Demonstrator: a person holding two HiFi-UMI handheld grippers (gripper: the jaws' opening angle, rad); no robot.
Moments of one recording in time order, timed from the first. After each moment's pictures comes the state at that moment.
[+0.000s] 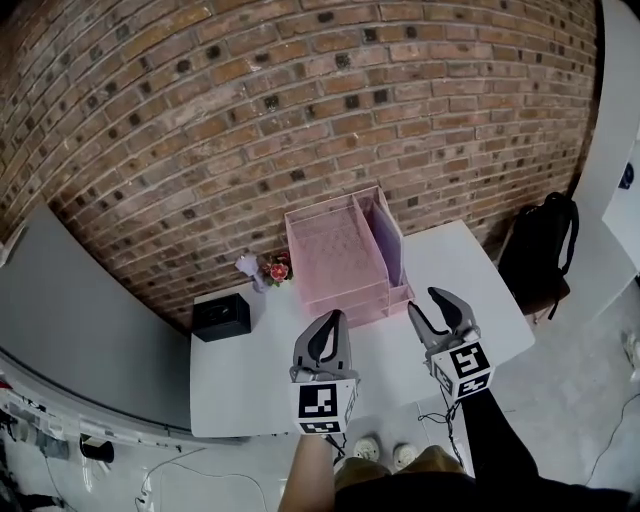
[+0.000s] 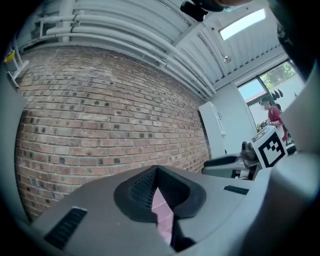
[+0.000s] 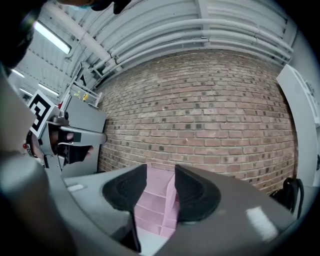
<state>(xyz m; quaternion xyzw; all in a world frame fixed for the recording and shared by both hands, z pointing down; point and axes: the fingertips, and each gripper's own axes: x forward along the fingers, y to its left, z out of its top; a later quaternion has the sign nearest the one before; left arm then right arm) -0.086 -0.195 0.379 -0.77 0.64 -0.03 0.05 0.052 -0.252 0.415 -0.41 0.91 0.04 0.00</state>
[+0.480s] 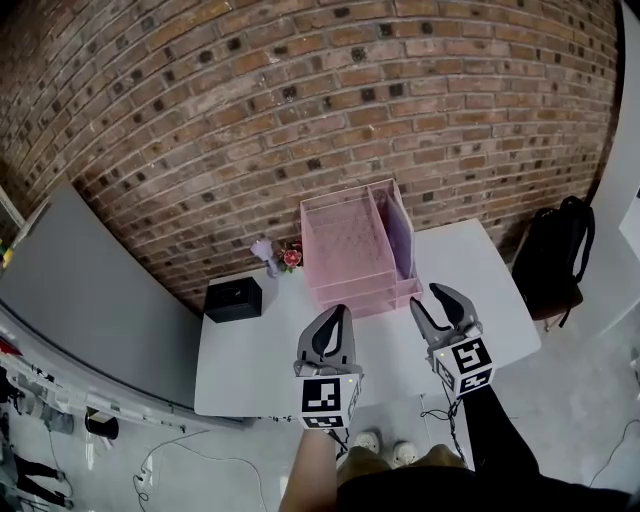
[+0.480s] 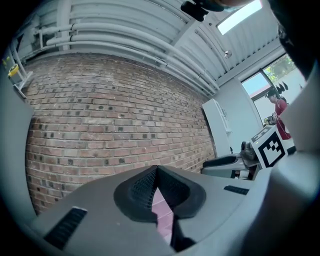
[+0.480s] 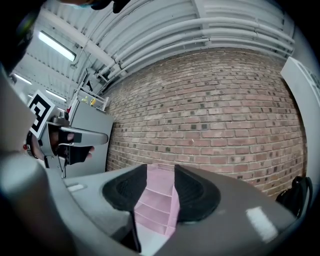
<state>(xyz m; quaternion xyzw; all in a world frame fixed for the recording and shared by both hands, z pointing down) -0.071 -0.173 0.382 -0.74 0.67 -0.03 0.06 0.058 -0.240 0.419 -0.37 0.93 0.04 0.01</state>
